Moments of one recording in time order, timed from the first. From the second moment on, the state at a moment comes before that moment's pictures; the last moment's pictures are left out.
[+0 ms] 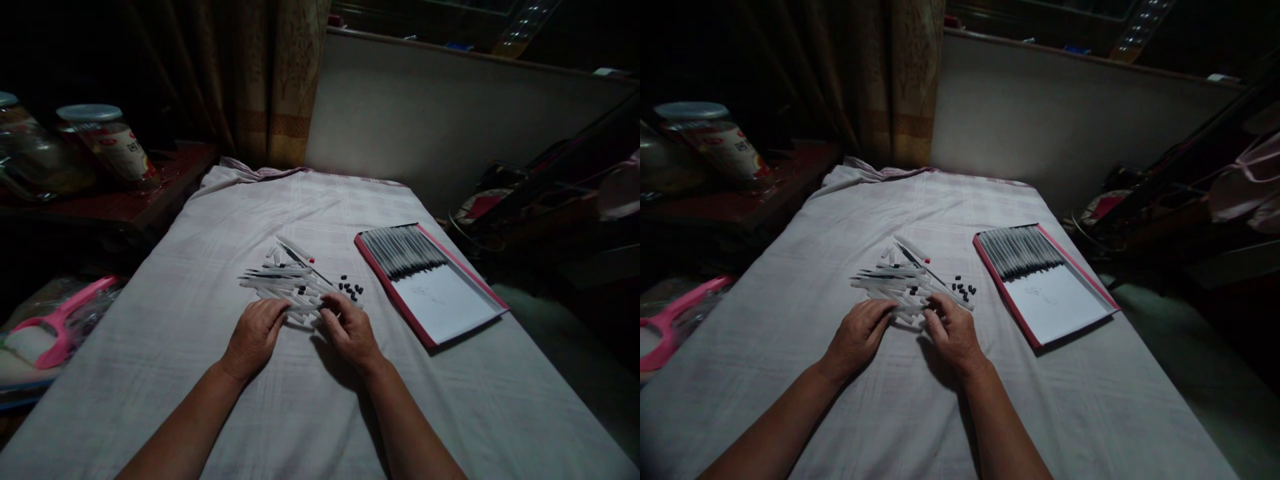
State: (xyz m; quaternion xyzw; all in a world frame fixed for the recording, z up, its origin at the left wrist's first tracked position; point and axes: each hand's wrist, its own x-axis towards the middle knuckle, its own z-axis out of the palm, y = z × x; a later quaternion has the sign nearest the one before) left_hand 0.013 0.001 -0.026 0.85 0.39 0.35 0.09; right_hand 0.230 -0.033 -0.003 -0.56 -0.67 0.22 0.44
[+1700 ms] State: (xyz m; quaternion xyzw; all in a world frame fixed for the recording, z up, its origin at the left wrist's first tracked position) left_hand 0.053 0.000 -0.010 0.88 0.30 0.33 0.18; right_hand 0.262 -0.050 -0.005 -0.58 -0.60 0.32 0.45
